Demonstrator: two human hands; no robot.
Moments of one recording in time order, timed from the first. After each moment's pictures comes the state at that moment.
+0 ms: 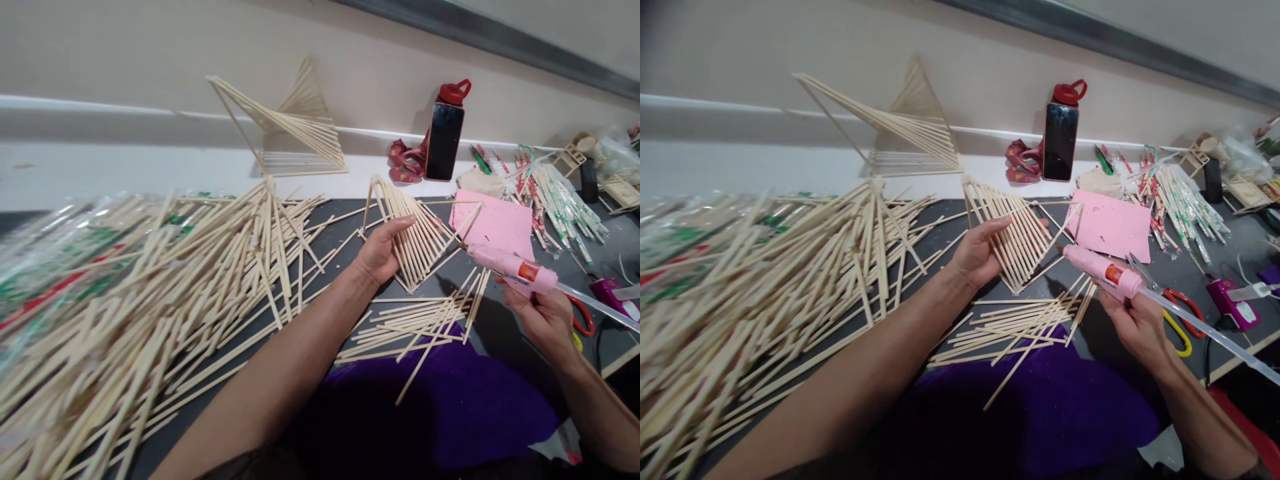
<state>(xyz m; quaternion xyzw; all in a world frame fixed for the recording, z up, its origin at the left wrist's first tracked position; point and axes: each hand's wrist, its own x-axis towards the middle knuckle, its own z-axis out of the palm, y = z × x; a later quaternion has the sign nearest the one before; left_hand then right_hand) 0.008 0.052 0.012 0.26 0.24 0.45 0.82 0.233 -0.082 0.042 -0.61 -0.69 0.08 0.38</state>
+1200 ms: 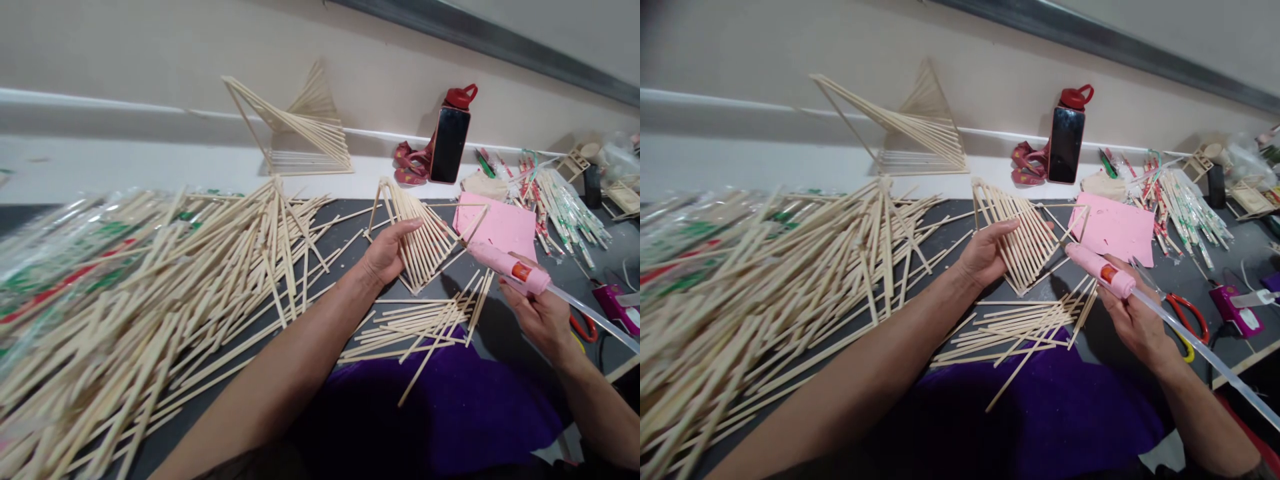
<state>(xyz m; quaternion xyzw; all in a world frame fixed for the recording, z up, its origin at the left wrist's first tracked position) 0.009 0.053 0.010 0.28 0.23 0.45 0.82 0.247 -0.073 0.022 -0.59 -0.73 0.01 0.33</state>
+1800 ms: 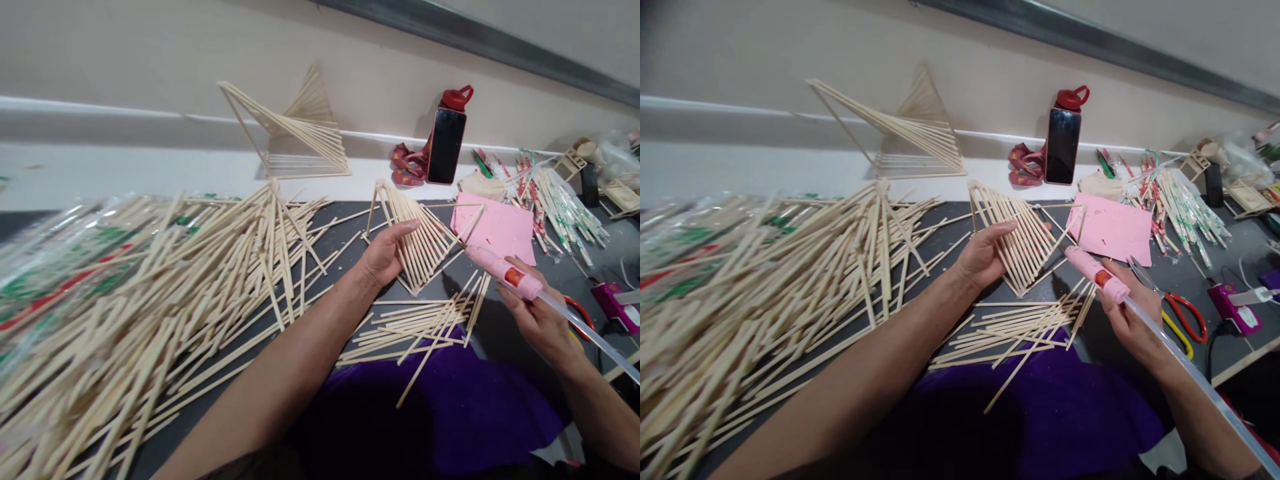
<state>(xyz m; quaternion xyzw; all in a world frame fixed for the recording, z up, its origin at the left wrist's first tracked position) 0.009 0.053 0.010 0.27 0.24 0.44 0.82 0.243 -0.076 0.031 -0.57 -0.76 -0.03 0.32</state>
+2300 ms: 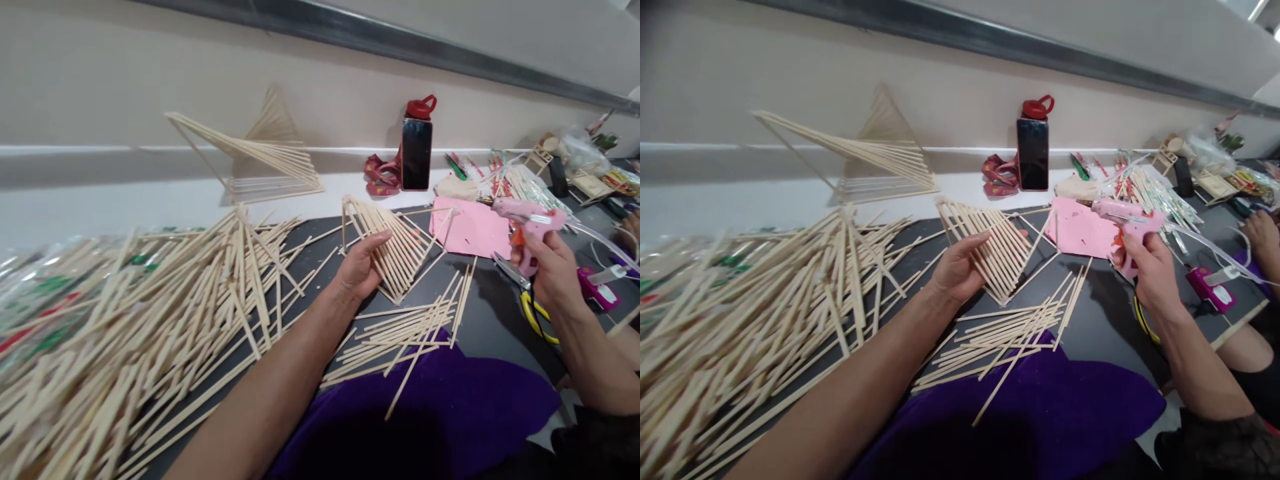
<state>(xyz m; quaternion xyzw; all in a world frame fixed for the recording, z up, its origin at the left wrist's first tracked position) 0.008 0.055 0.009 0.28 0.27 0.45 0.81 0.269 -0.037 0.061 -0.59 -0.43 0.30 0.62</state>
